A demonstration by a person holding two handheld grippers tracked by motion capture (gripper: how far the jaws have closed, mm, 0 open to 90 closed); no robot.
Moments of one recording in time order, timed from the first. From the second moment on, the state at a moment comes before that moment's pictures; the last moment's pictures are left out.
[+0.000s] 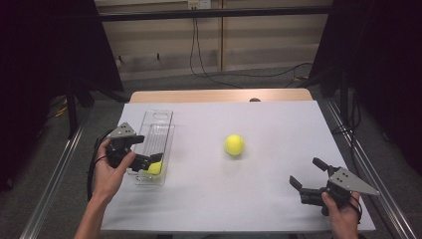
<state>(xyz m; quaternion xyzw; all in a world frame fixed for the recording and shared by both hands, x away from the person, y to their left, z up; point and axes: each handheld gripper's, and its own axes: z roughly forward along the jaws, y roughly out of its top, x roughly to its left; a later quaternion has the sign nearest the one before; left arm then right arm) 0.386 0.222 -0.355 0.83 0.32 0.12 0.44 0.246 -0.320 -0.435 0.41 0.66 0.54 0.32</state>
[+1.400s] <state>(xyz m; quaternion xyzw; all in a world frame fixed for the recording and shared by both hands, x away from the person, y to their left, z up) 0.396 0.145 -0.354 0.79 0.27 0.12 0.54 0.246 -0.320 -0.435 0.40 0.66 0.54 0.32</state>
